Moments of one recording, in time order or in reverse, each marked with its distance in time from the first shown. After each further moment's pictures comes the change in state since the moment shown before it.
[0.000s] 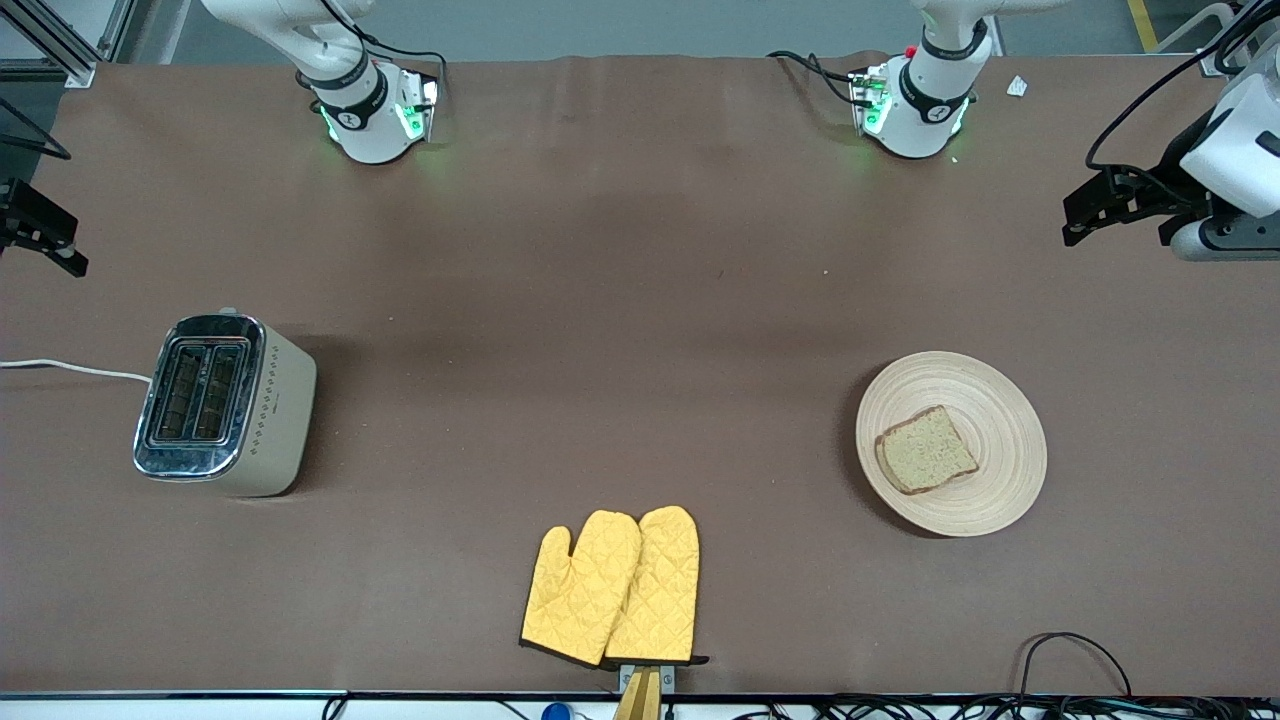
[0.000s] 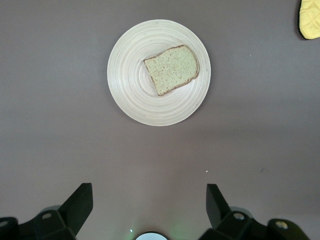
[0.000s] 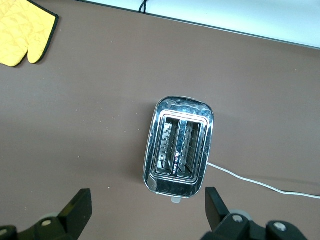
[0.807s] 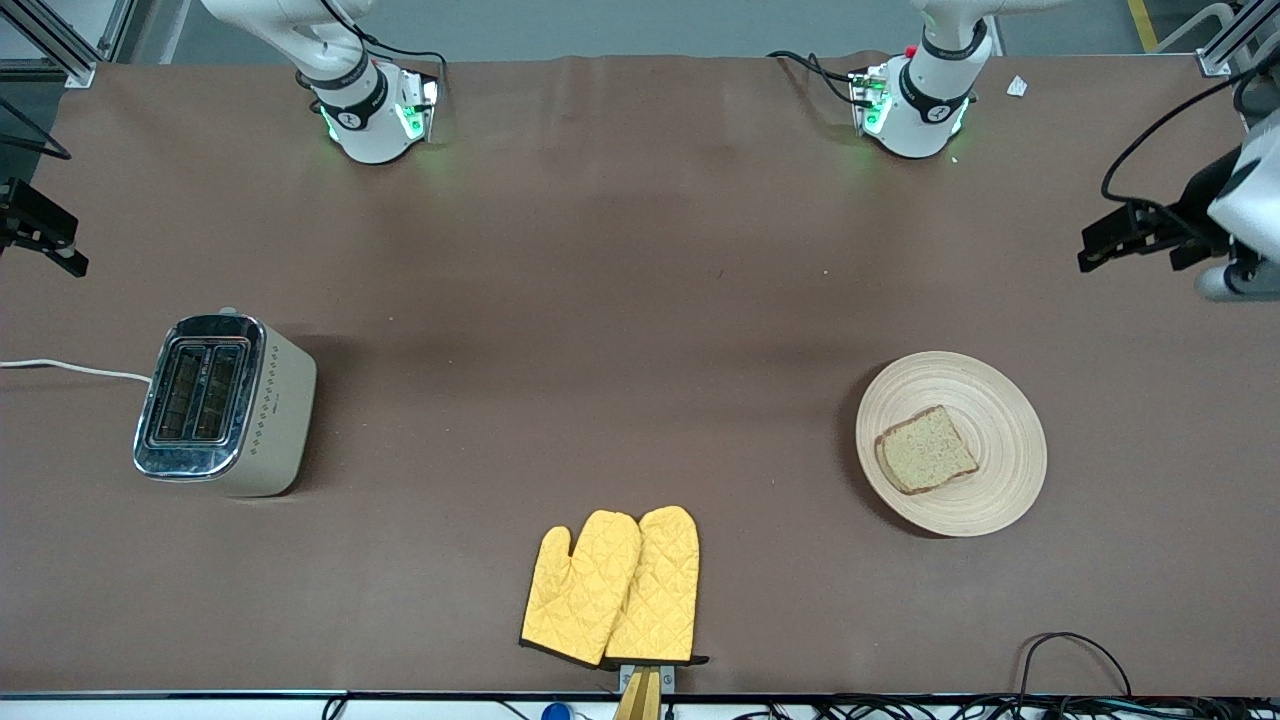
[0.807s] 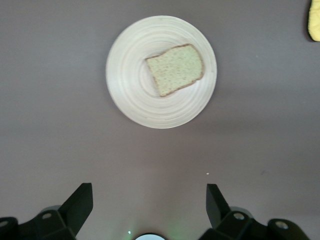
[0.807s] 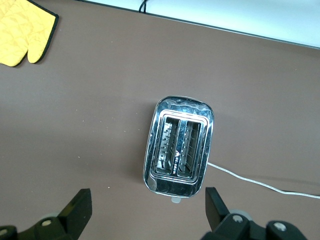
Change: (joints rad) left arm 0.007 0.106 0.068 0.039 -0.058 0.014 0.057; right arm 0.000 0.000 0.000 0.000 0.000 0.000 0.000
